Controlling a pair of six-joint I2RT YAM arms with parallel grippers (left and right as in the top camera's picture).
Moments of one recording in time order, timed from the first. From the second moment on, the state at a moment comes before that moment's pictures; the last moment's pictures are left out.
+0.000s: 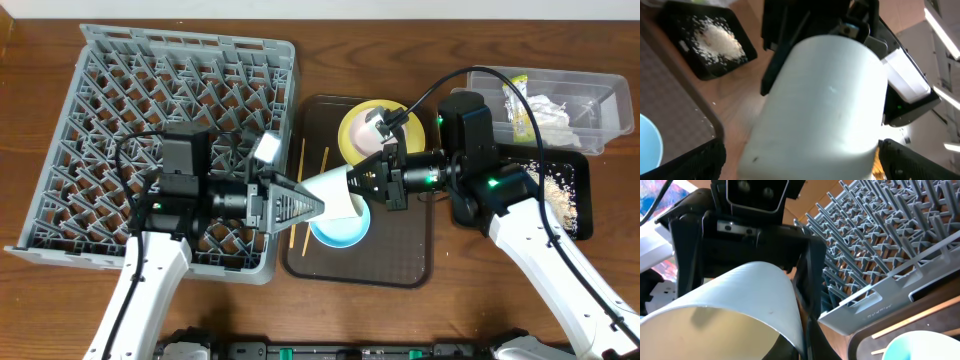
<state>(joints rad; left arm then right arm) -0.13 1.19 0.85 -0.47 1.46 -0.28 0.39 1.37 1.04 -0.31 -1.15 0.23</state>
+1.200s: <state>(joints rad) -0.22 1.19 0.85 -0.21 1.46 -0.56 0.39 1.37 1.04 -0.21 -1.12 0.29</state>
